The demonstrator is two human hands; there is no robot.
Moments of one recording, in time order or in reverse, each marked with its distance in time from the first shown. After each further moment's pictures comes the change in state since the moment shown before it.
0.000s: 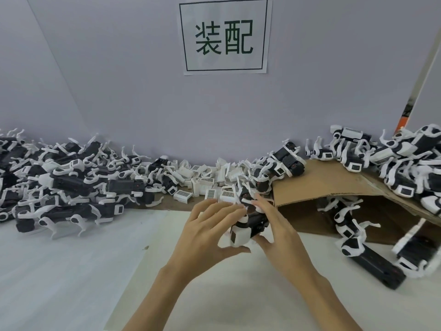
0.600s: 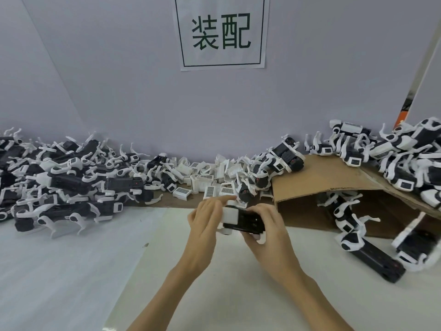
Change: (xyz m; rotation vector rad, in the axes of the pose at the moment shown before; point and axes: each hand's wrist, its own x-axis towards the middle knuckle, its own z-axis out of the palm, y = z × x) left_hand 0.005 0.027 -0.001 -0.736 -0.059 -0.821; right_hand -0.006 -0.009 0.024 0.100 0.123 0.024
